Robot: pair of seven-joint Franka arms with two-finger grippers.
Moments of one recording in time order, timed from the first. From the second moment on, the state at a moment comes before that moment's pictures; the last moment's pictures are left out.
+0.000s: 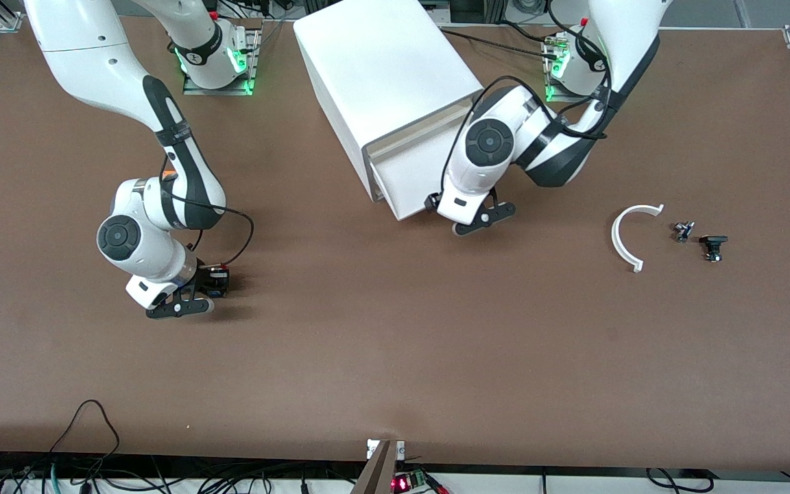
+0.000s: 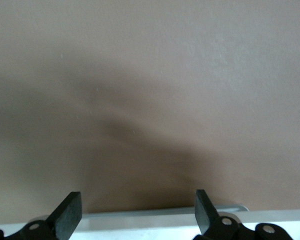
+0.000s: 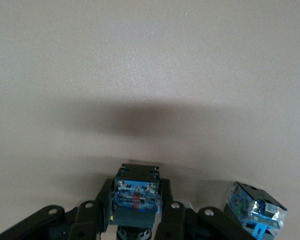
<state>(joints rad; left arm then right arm) -0.14 0.45 -0.58 -1.84 0.10 2.10 -1.19 0.24 0.61 -0.09 -1.80 0.08 2.43 -0.03</state>
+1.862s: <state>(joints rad) -0.10 0.43 -0.76 -1.89 0.10 2.10 -1.30 0.20 0.05 -0.14 -1.74 0.04 1.85 0.00</state>
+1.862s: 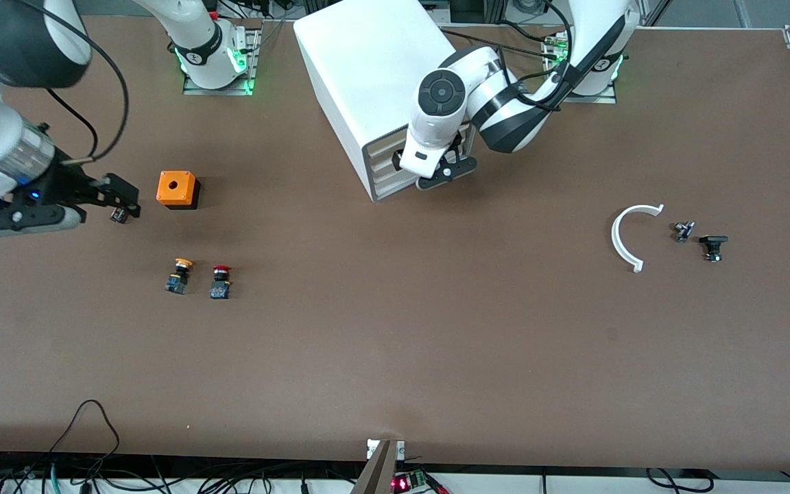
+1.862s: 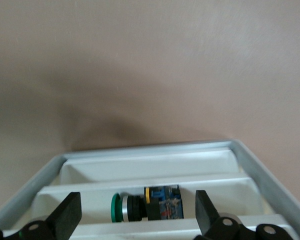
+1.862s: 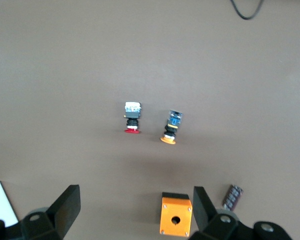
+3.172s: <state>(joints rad) 0.19 0.23 -0.40 -1.45 0.04 1.59 -0.05 0.01 0.01 0.05 -1.62 0.01 1.62 0.06</state>
